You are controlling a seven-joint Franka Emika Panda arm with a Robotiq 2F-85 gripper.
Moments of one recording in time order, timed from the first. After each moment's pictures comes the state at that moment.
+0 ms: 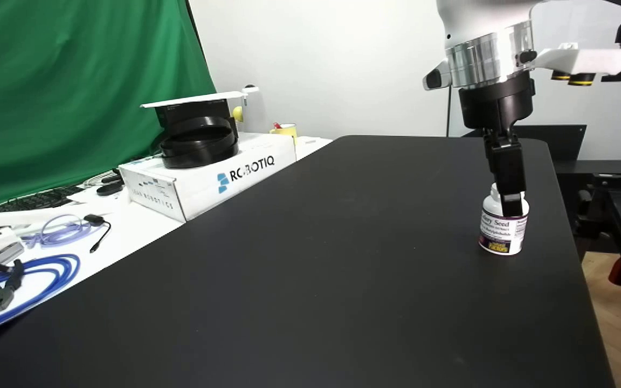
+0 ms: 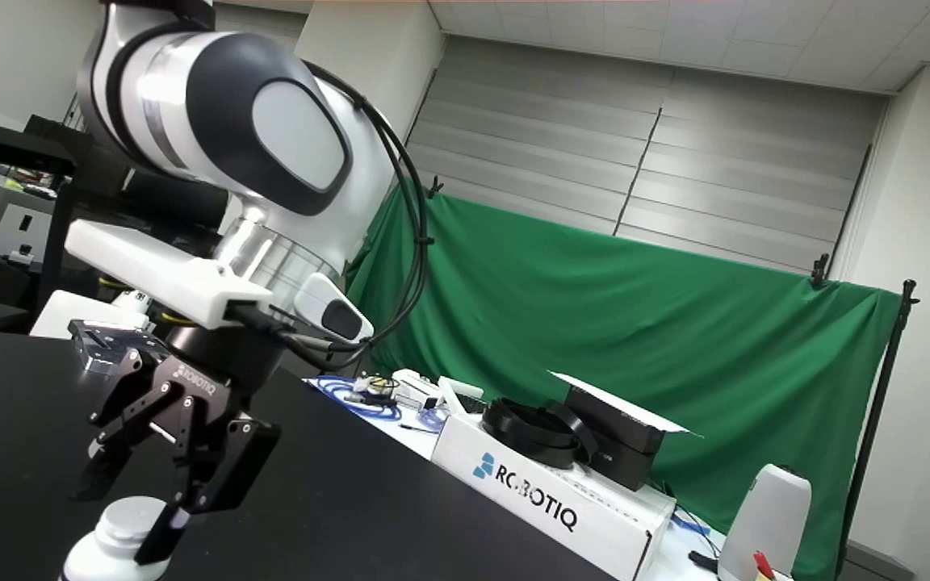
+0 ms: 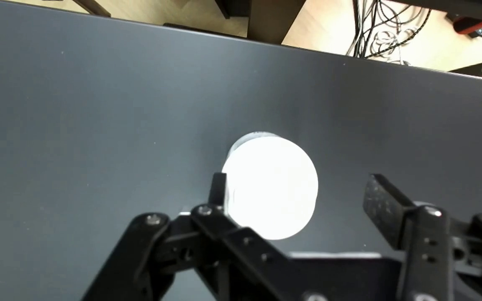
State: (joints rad) arm 0.01 -0.06 -0.04 -2.79 -0.07 2.53 -0.13
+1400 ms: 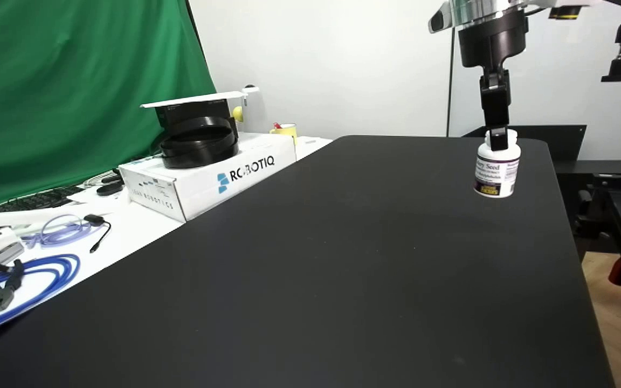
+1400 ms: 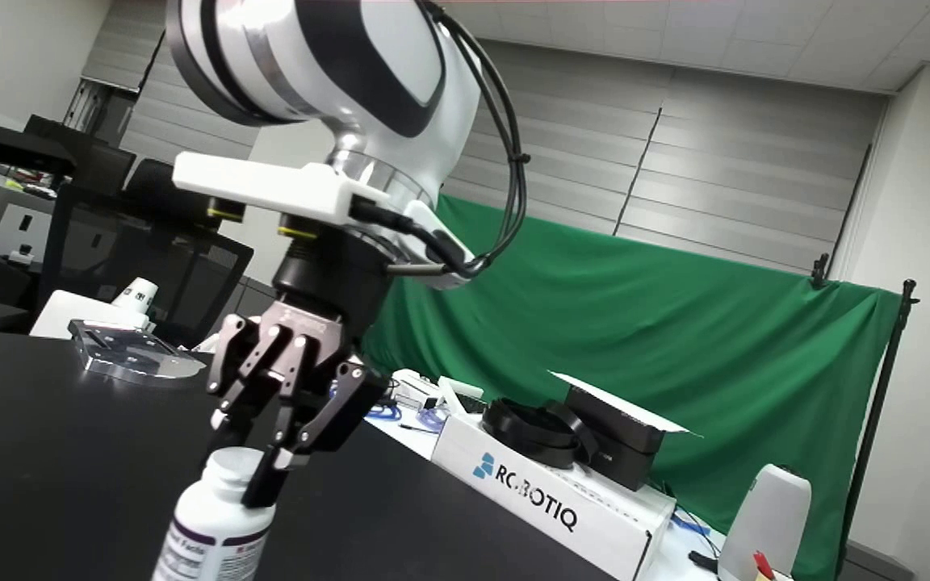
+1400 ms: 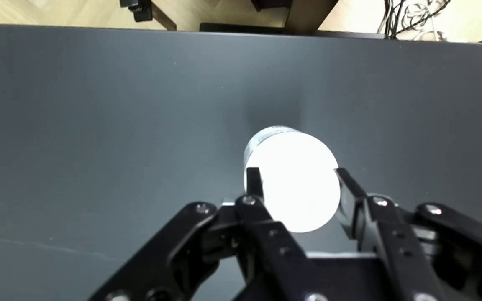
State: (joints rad) arm -0.11 -0.22 -0.08 -2.72 -0.18 2.36 -0.11
